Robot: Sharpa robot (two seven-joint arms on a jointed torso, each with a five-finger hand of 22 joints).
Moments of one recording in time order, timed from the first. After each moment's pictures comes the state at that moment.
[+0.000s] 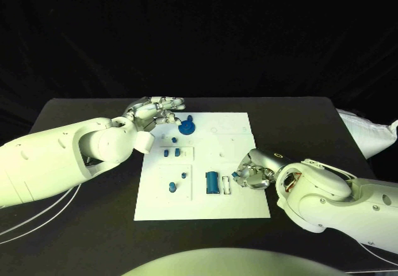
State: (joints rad) left arm 1.20 -0.85 -0.03 1.53 0.10 -0.20 0.24; left_hand 1.36 -0.04 0.32 -0.01 0.05 1.00 0.19 0.20 0.07 1.03 0.12 0.27 0.09 1.10 0.04 0.91 0.51 0.16 1.17 0.13 0.44 0.70; right arm 1.09 -0.99 -0.14 1.96 -1.47 -0.36 -0.65; right_hand 1.13 -0.09 0.40 0.04 0.43 1.12 0.08 0.12 0.36 1.37 0.00 1.02 1.20 1.47 -0.07 1.39 1.31 0.06 1.46 0.04 1.48 1.31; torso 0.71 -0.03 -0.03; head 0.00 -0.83
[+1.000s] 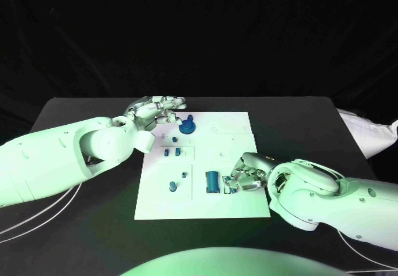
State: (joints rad) left arm 1.20 -0.85 -0.03 1.53 0.10 -0.19 0.24; left_hand 1.37 -0.04 0.32 -0.01 0.05 1.00 0.19 0.20 0.07 1.03 0.12 0.27 0.09 1.10 0.04 0.91 0.51 0.16 1.17 0.13 0.44 0.70; right arm 1.09 -0.93 -0.14 1.94 -1.36 -0.33 -0.65; right_hand 1.09 -0.09 0.37 0.07 0.43 1.14 0.06 0.14 0.37 1.38 -0.01 1.02 1.21 1.47 -0.07 1.39 1.31 0.06 1.46 0.04 1.48 1.31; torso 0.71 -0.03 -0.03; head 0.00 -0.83
